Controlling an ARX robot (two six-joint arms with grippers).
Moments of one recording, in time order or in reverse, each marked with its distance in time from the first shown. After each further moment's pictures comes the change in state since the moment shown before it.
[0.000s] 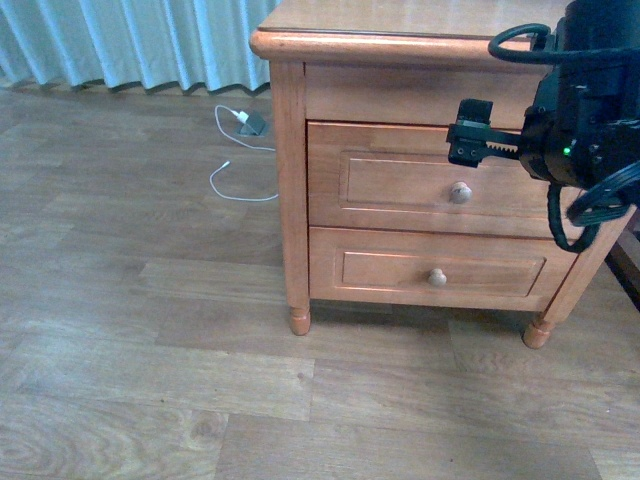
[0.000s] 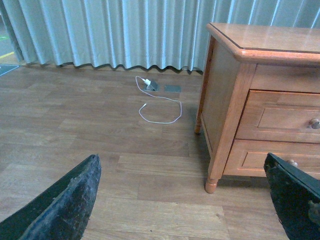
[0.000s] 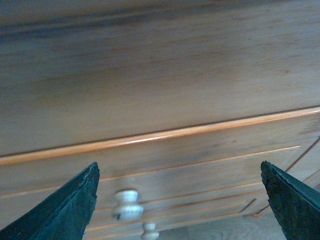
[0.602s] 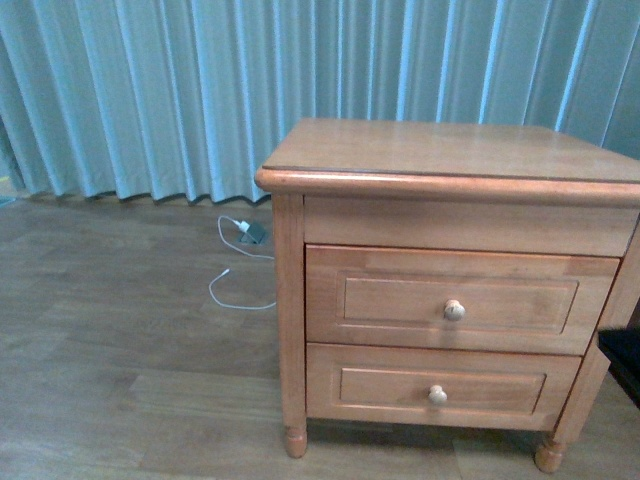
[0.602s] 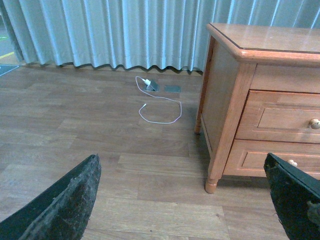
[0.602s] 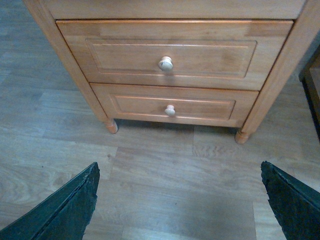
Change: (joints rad) left arm 0.000 0.000 0.000 0.000 0.000 0.000; right arm 0.015 -1.183 -0.792 -0.448 -0.218 -0.093
